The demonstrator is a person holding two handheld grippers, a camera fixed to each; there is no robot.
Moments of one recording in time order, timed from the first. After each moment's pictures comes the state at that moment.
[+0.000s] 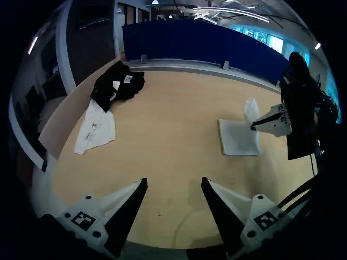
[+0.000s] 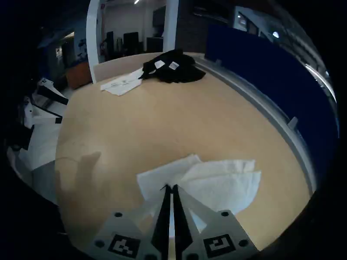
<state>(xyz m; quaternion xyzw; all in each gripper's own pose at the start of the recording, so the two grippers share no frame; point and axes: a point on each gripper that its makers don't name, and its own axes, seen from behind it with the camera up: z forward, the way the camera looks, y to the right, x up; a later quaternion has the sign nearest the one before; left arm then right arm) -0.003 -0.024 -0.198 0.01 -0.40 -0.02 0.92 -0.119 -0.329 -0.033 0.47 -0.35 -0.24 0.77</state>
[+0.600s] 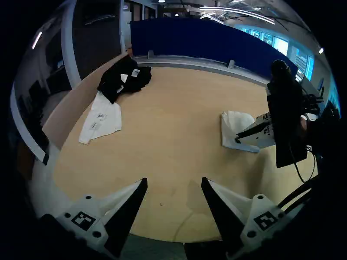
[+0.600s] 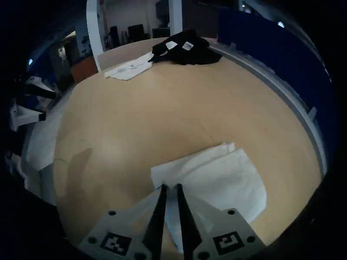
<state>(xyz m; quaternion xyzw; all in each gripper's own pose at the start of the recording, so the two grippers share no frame) -0.013 -0.030 -0.218 0.03 -0.41 -0.03 0.91 -0.177 -0.360 -0.053 0.49 -0.39 -0.23 0.74</state>
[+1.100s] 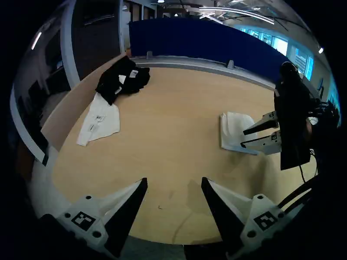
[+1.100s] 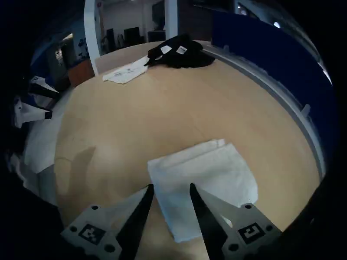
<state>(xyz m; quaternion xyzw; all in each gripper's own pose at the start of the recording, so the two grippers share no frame) -0.009 -0.027 -0.213 0.03 -0.41 -0.03 0.91 -0.166 -0.340 -0.054 0.47 -0.39 -0.23 0.76</state>
